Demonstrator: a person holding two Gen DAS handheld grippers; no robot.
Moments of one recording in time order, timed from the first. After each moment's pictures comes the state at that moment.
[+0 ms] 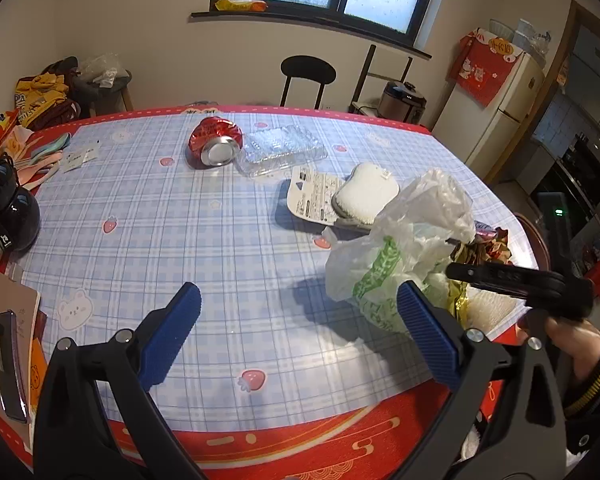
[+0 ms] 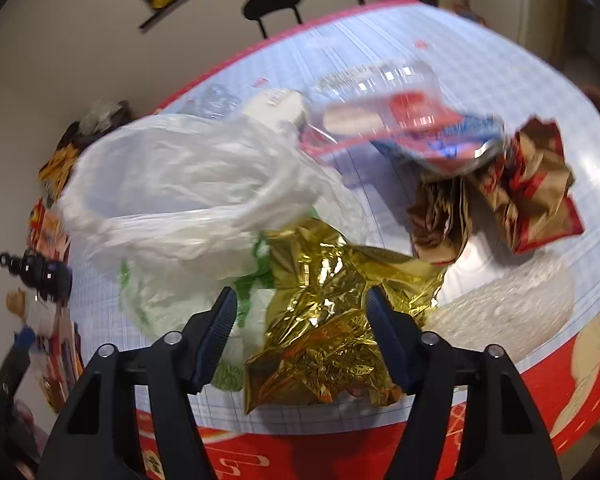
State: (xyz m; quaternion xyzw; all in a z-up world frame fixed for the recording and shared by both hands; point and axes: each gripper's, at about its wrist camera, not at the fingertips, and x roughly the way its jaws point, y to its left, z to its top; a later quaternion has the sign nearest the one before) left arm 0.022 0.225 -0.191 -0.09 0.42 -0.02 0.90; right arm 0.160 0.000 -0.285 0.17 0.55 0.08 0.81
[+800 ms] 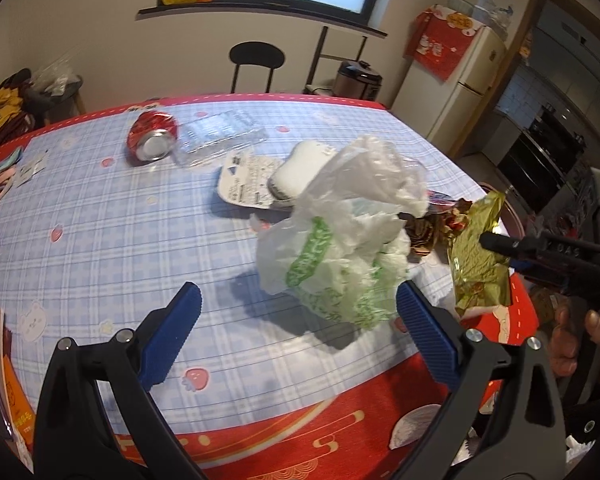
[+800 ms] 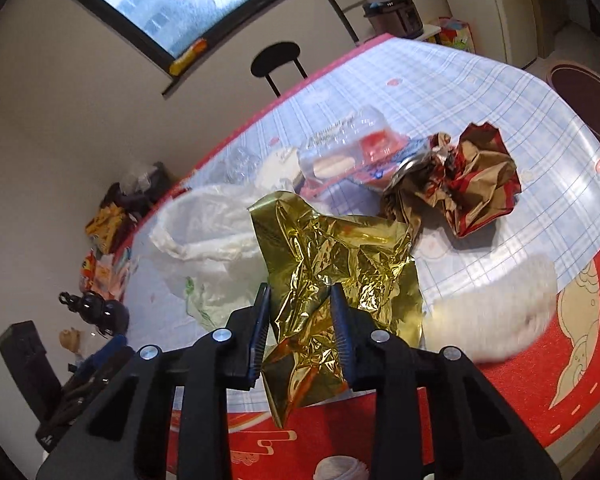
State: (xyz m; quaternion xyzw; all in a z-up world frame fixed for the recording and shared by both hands) left arm 0.031 0.173 -0.201 -0.07 0.44 -0.10 0.89; right arm 0.094 -0.053 -0.232 0.26 0.45 0.12 0.84
